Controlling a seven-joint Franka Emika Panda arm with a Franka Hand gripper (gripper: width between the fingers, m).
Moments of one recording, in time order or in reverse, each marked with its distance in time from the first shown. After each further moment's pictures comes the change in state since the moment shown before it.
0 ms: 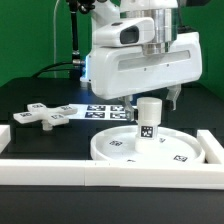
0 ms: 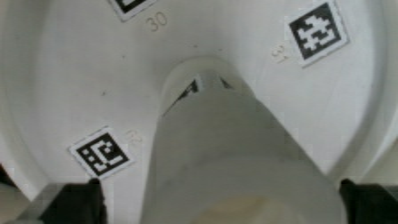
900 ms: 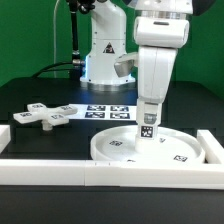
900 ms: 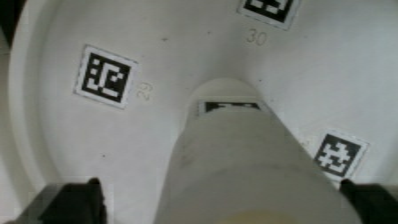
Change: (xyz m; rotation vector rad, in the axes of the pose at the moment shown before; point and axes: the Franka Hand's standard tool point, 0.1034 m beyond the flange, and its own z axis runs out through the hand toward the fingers) arm -0.001 -0.001 0.002 -0.055 -0.113 -0.742
